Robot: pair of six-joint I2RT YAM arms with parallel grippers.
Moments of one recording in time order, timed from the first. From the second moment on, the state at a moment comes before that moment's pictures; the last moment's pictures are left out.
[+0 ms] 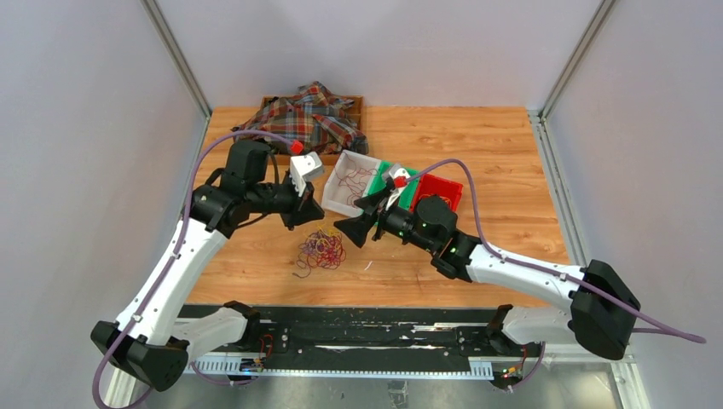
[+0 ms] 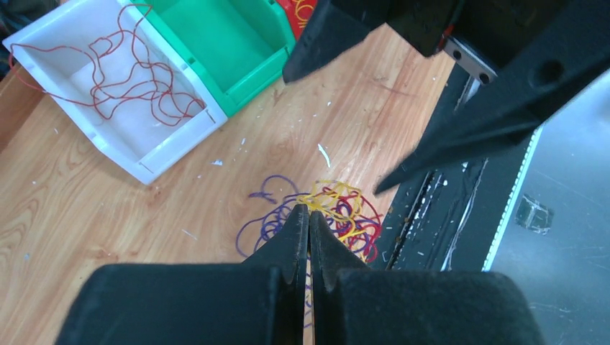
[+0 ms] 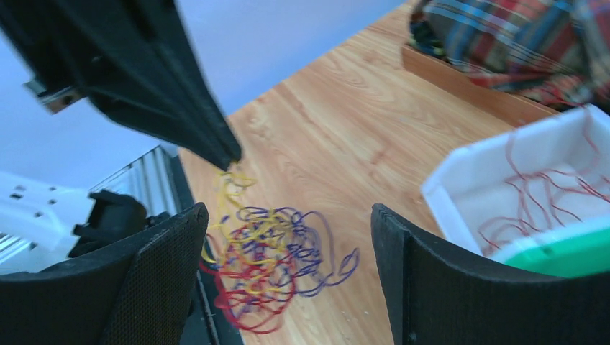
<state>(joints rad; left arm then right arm) -0.40 1.07 1.21 -0.86 0.66 0.31 0.94 1.22 0.71 0.52 -0.10 0.32</state>
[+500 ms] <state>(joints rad) -0.40 1.04 1.25 -0.87 0.70 0.30 1.01 1.37 0.82 0.59 -0.17 0.29</state>
